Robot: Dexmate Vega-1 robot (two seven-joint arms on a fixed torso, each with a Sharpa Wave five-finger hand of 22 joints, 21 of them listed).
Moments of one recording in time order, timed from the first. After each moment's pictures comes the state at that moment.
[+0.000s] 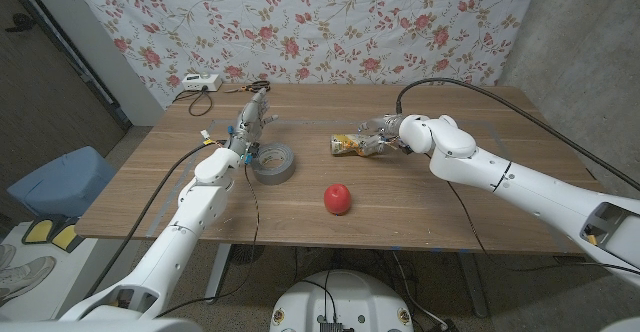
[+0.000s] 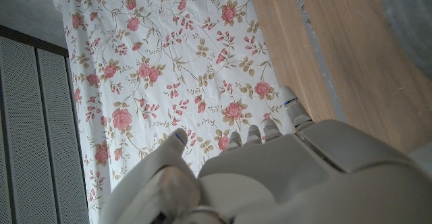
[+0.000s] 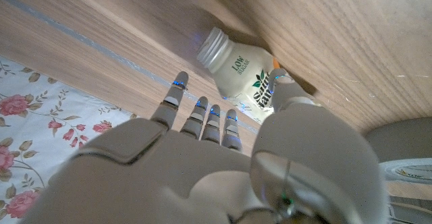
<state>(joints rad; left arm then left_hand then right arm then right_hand) 0.91 0.34 0.13 -1.41 -0.41 -0.14 -0.12 0.17 0.12 0.34 0.13 0.31 -0.17 0.00 0.19 0.17 -0.17 0.10 0.23 0.19 -0.16 0.11 0.22 0.18 -0.17 0.20 0.88 0.17 -0.45 -0.74 -0.96 -1.84 -0.66 -0.50 0.53 0.73 0.03 0.37 -0.18 0.22 0.11 -0.03 0.19 0.19 0.10 -0.02 0.22 0.23 0.12 -0.04 0.24 0.23 0.19 0.14 0.45 0.18</state>
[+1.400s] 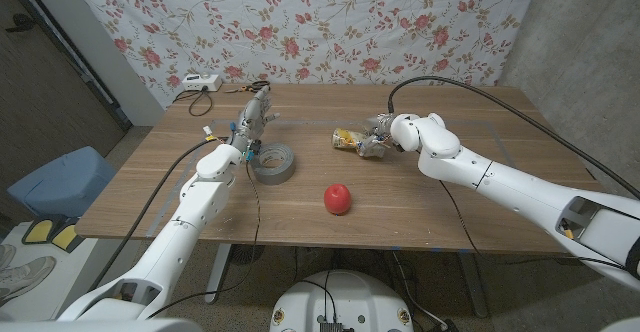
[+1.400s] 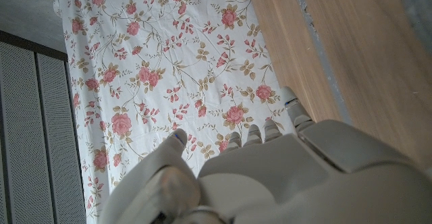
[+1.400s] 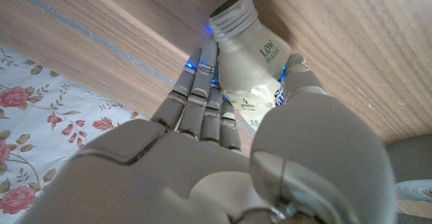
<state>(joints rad) 0.88 0.34 0.14 -1.40 -0.39 -0.12 -0.13 0.17 0.12 0.34 0.13 0.31 -0.17 -0.01 0.19 0.17 -0.17 0.10 0.22 0.19 -0.16 0.11 0.21 0.18 -0.17 0.20 0.86 0.17 -0.43 -0.67 -1.00 -1.71 -0.75 -0.51 0.59 0.84 0.06 0.29 -0.11 0.20 0.48 0.15 0.34 0.21 0.59 0.15 0.64 0.36 0.78 0.04 0.78 0.62 0.50 -0.04 0.59 0.21</state>
